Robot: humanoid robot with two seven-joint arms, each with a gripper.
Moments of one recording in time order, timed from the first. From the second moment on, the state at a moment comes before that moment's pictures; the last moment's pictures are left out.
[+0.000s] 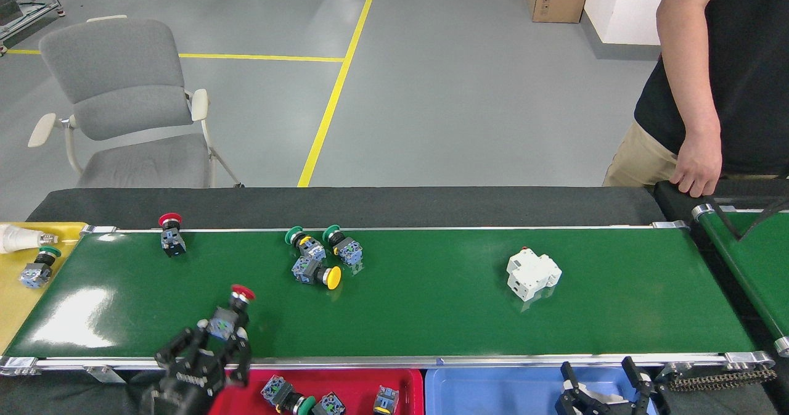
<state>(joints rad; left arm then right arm) 0.33 -0.02 0.07 -1.74 -1.60 -0.54 -0.01 0.27 0.01 -0.05 -1.74 1.39 -0.20 -0.03</state>
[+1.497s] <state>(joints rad) -0.12 -0.06 0.13 -1.46 -1.60 -0.09 -0.20 -0.51 0.16 0.36 -0.88 1.42 0.12 0.10</state>
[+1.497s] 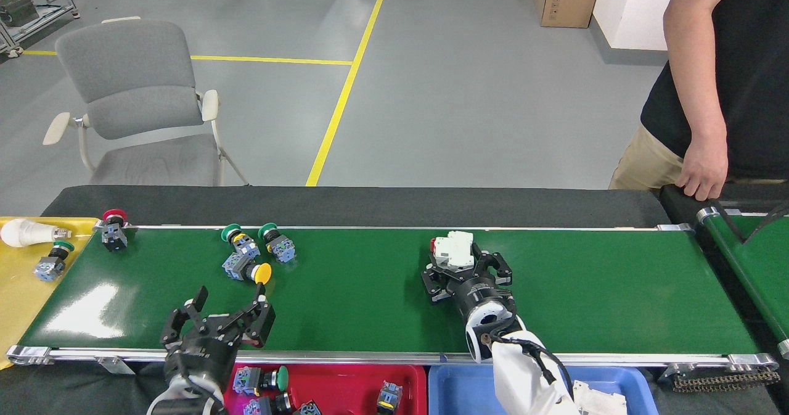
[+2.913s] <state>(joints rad) -0.15 0.07 0.16 -1.26 -1.54 -0.09 0.00 0.28 -0.05 -0.09 -1.72 1.31 -0.20 -0.02</state>
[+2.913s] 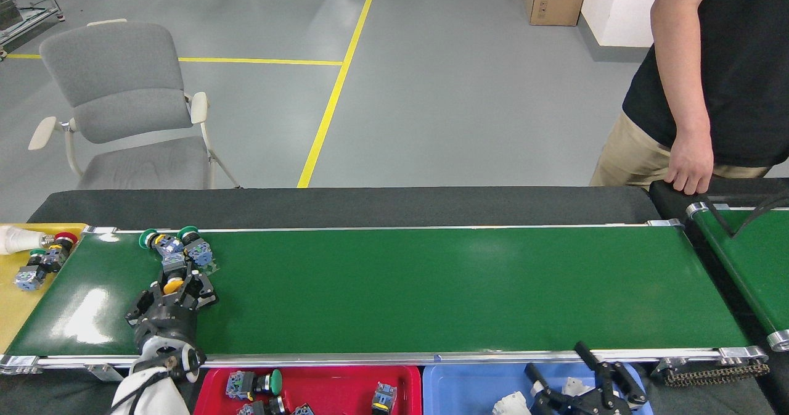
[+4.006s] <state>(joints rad) 0.28 0.01 0.45 -1.70 -1.49 -0.37 0.03 0.33 -0.09 -0.19 -1.75 1.30 -0.15 -0.04</state>
